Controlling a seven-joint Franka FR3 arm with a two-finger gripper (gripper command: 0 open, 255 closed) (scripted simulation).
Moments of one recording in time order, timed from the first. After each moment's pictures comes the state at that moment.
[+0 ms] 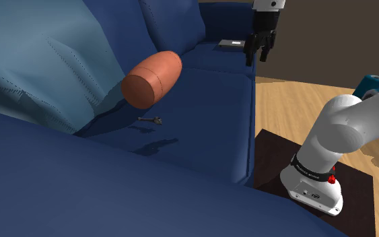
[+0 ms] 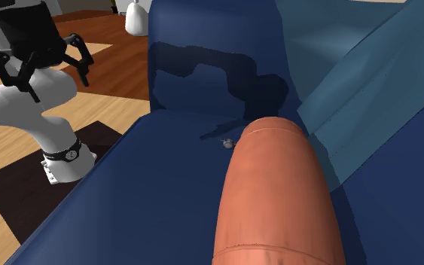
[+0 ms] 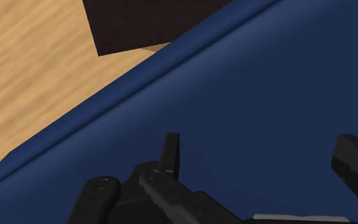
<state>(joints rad) -0.01 -0.74 -0.02 -2.30 0.01 1.51 0.14</state>
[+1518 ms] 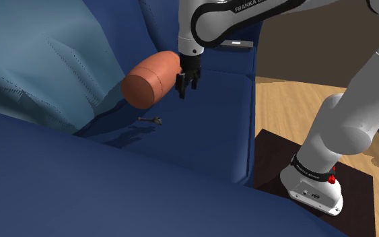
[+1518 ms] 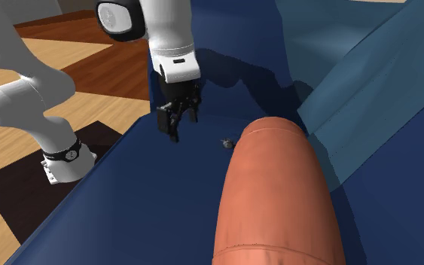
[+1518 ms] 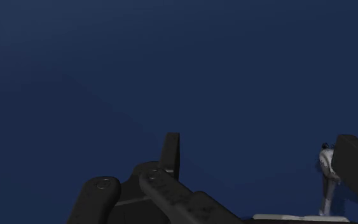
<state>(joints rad) 0.14 -0.16 0.16 -2.15 0.02 2.03 0.12</state>
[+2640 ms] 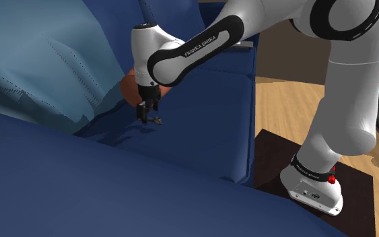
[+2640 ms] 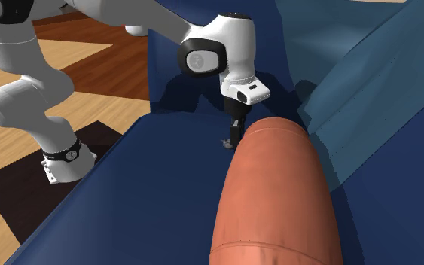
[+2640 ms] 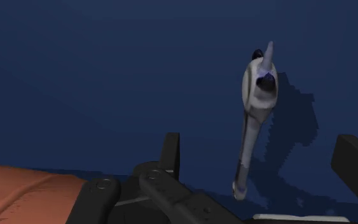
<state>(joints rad) 0.25 0.29 0.25 -1.84 -0.14 2.22 0.17</state>
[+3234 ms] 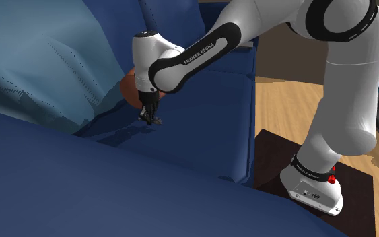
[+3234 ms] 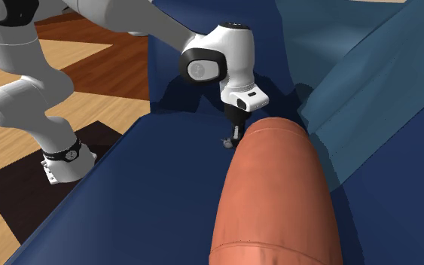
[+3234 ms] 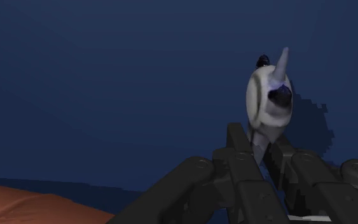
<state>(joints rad) 0.25 0.31 0.25 -1.86 -0.15 2.27 0.18</state>
